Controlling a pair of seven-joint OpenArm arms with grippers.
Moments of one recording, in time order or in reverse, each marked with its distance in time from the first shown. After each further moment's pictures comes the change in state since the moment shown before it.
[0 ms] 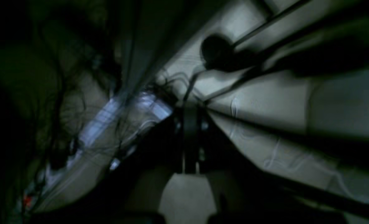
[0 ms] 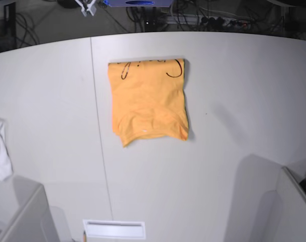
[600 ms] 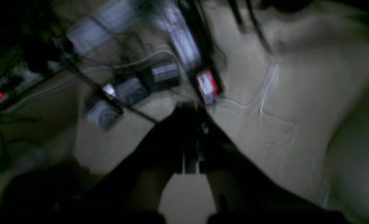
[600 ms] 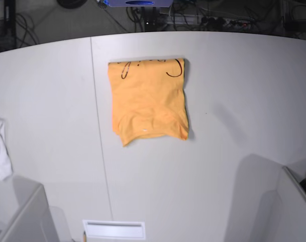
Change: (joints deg) left arm -29.5 18.4 2.6 -72.5 -9.9 20.9 -21.5; right arm 24.9 0.5 -43.5 -63.5 0.4 -1.4 51.4
